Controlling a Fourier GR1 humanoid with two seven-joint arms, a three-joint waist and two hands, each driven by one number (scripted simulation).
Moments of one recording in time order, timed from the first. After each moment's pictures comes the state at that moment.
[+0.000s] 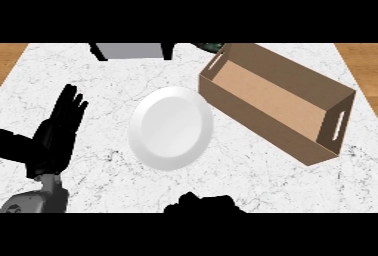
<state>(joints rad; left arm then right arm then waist) -0.11 0.14 0.07 -1.66 0.14 0.12 0.23 -0.46 -0.14 0.92 -2.23 0.95 0.14 0.82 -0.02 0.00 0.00</state>
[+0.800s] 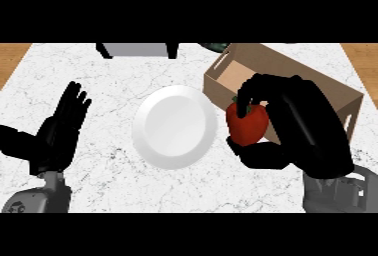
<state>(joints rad) -0.13 0.13 0.07 -1.66 0.13 0.11 0.24 -0.52 -0.28 0.35 -1.95 0.79 0.19 0.47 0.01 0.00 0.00</state>
